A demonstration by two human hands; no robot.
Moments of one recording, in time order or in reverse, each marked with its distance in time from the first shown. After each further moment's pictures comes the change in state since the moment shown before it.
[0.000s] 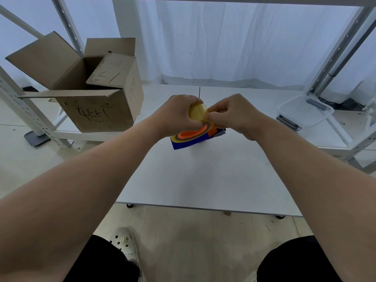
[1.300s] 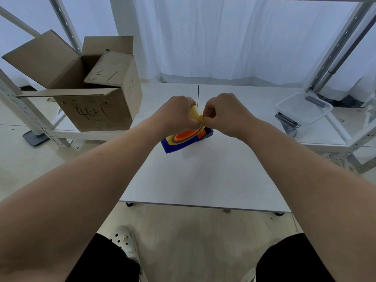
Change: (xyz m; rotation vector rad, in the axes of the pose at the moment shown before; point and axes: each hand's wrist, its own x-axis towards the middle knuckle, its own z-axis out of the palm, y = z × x) left_hand 0.006 0.006 0.007 0.108 -0.062 -0.160; right_hand -0.001 -0.008 0.013 -0.461 0.072 -0.173
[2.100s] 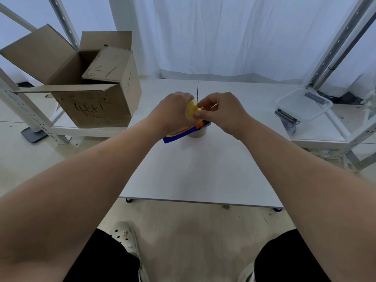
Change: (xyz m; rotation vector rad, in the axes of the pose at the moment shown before) left_hand -0.008 0.000 0.002 0.061 0.087 0.057; right_hand 0.001 0.007 0.016 0.335 0.068 0.128
